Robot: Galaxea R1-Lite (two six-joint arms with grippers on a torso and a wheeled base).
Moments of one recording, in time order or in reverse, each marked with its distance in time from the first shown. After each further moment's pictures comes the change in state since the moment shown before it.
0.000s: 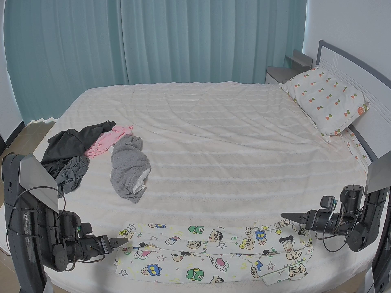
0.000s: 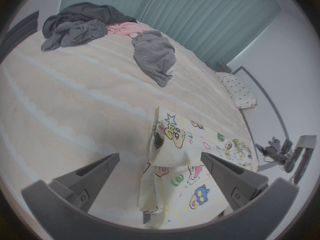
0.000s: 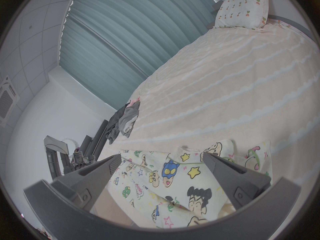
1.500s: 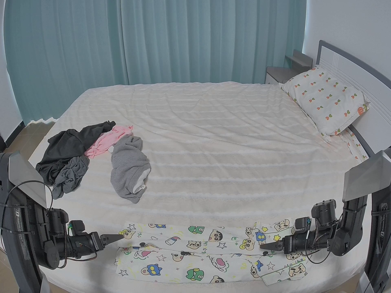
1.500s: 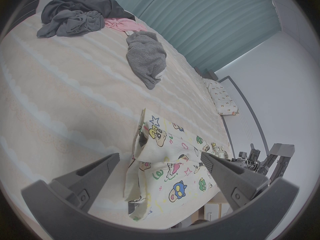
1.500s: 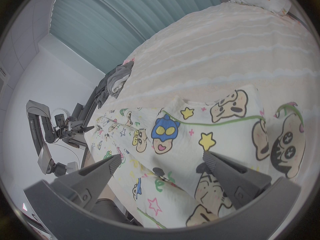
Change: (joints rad) left arm 0.090 -0.043 0.023 0.000 -0.203 -0.030; right arm 0.156 0.129 -0.080 0.270 -0.066 -0.209
